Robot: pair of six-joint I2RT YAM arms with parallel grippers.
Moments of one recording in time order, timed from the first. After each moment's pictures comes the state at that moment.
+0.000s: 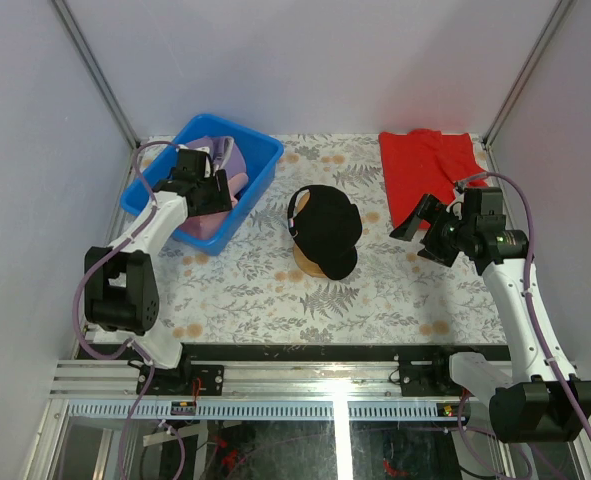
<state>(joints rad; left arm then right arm) -0.11 1.63 1.25 -0.50 0.03 -0.29 0.03 1.04 1.02 -0.82 -0.39 0.57</state>
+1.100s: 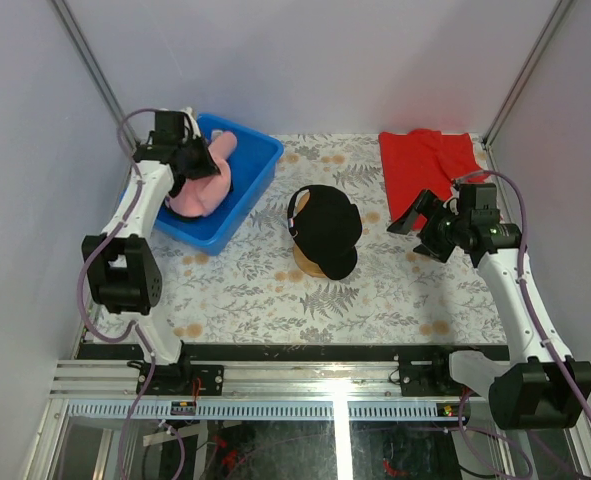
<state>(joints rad) -0.01 1.80 1.61 -0.61 0.23 -0.32 0.03 1.10 1.01 -0.76 -0.39 0.63</state>
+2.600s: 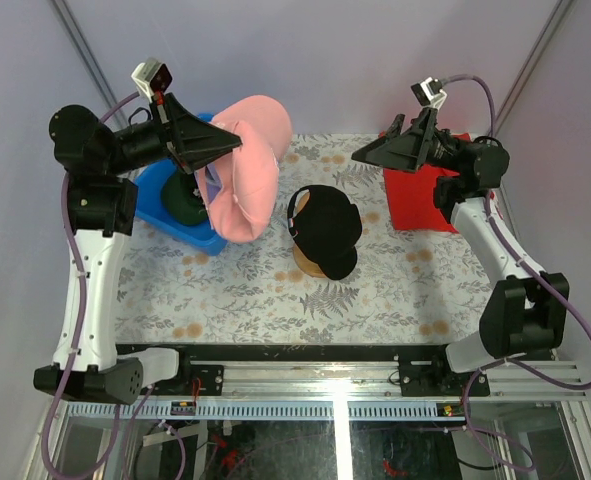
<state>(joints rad) -0.02 1.24 1.64 -0.05 1.16 -1.60 0.14 1.48 1.23 1.12 -1.22 1.66</state>
